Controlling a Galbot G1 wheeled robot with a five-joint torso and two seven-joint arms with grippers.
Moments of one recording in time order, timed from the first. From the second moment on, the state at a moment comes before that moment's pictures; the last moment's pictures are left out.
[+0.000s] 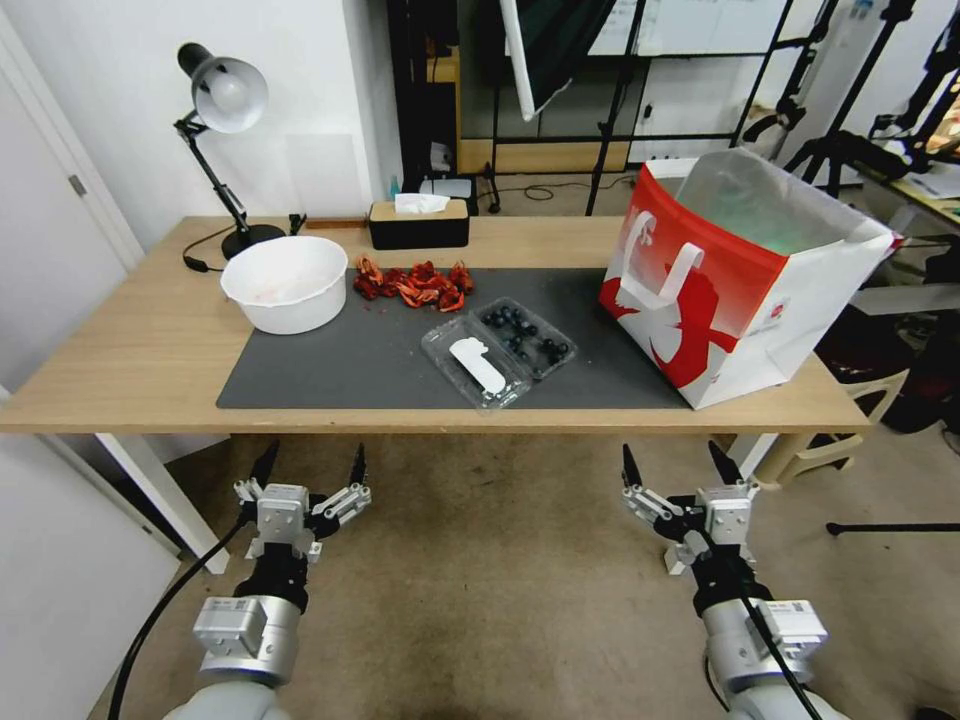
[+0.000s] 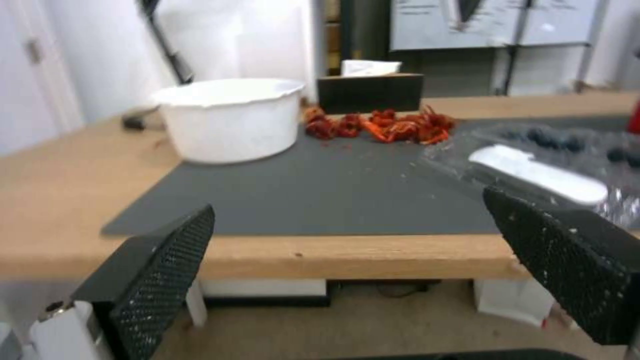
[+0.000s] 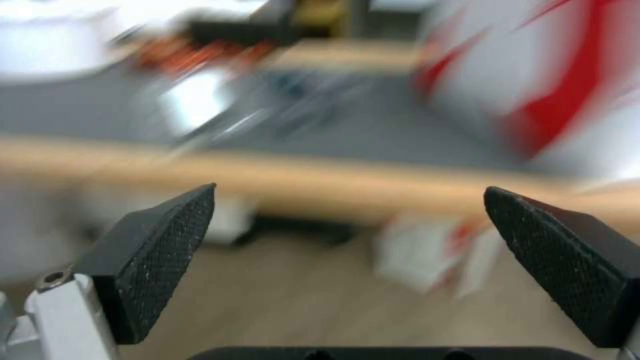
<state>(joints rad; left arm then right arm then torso) 1.82 -1.55 -0.44 -2.33 -0.01 0.03 -0.14 -1.76 1.50 0.42 2.24 -0.02 -0.12 -0.09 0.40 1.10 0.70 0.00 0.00</state>
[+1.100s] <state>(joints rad) 1.85 -1.61 -0.32 -2.34 -0.02 0.03 -0.23 -1.71 1.49 0.38 2.18 0.00 -0.17 -0.15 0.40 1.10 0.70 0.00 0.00</state>
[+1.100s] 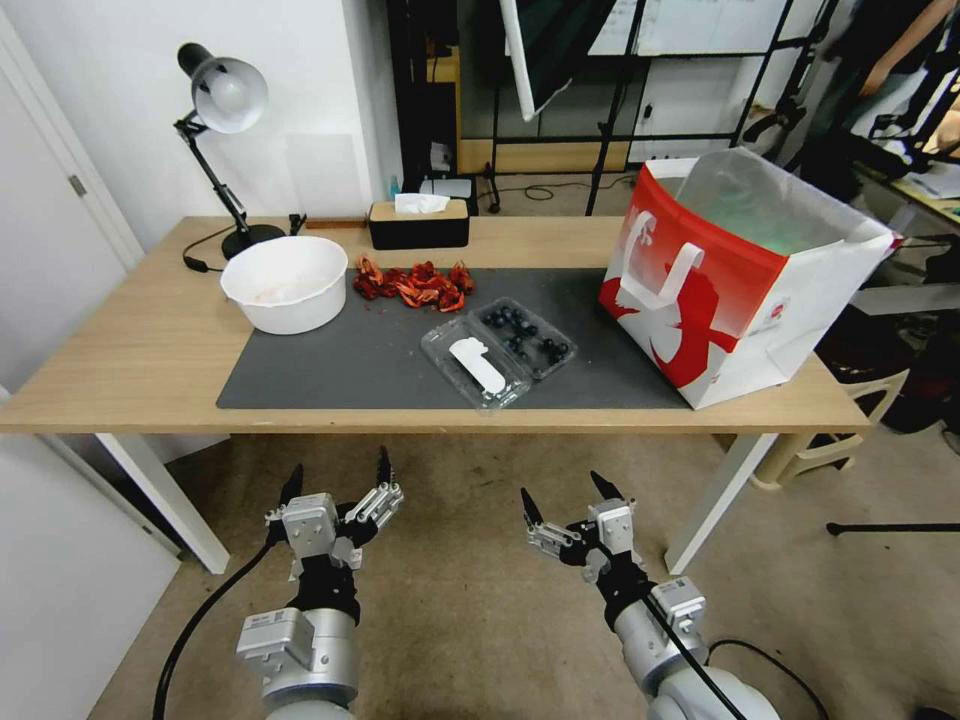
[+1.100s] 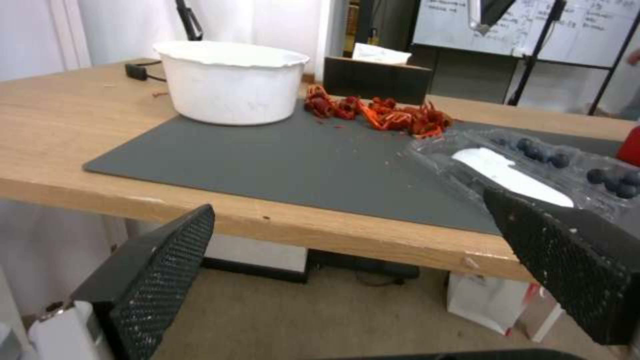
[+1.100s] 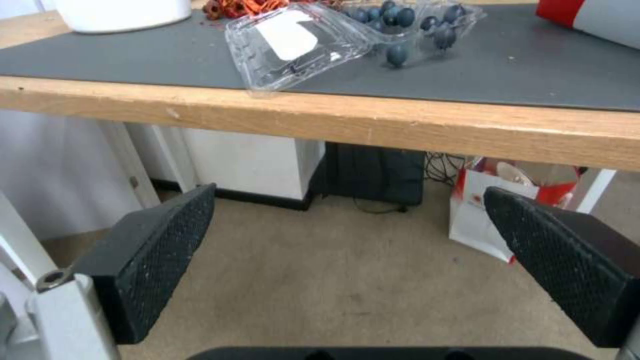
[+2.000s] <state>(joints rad) 1.83 -1.61 -0.36 -2.28 -0.02 0.00 -0.12 -1.49 1.40 0.45 2.17 0.19 -0.24 -0.14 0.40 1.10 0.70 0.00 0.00</state>
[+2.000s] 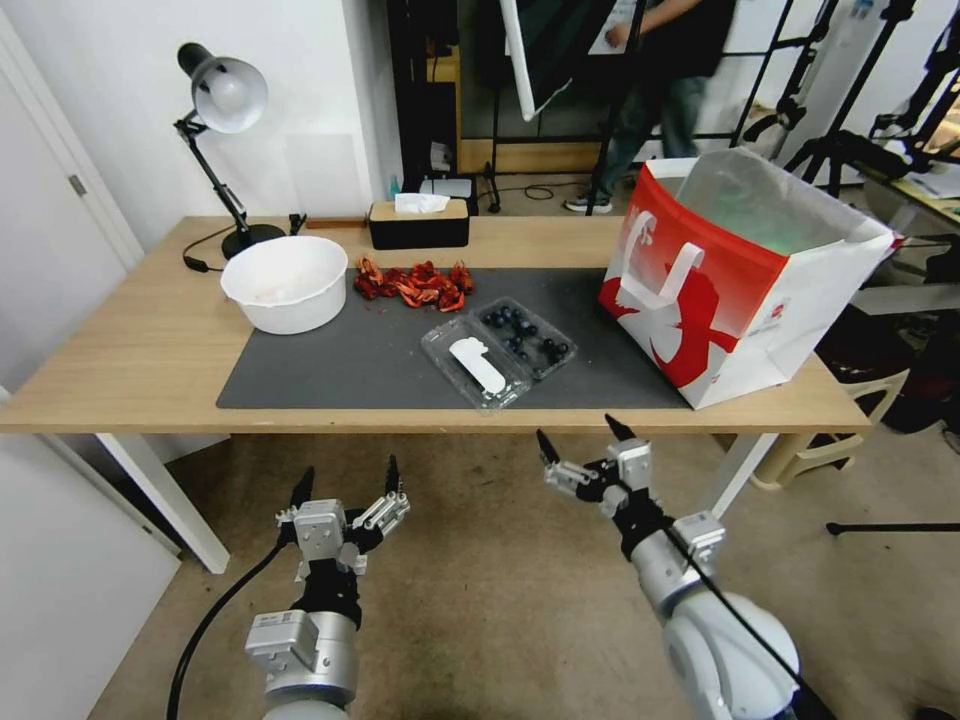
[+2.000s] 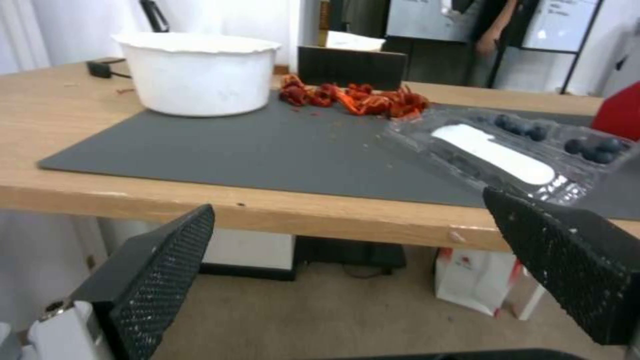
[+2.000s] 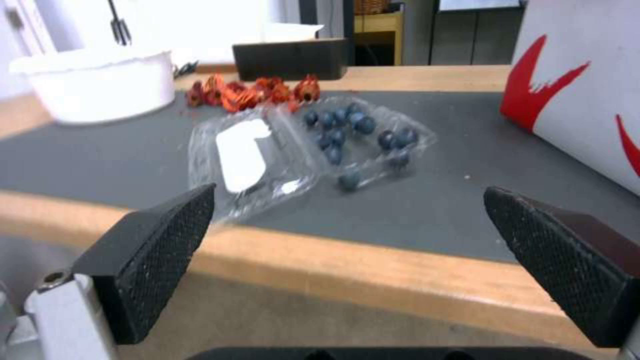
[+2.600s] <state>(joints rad) 1.82 -1.60 -0.38 -2.25 -0.01 -0.02 -0.04 -1.27 1.30 0.47 2.12 1.00 -0.50 0.15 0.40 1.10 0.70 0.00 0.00</state>
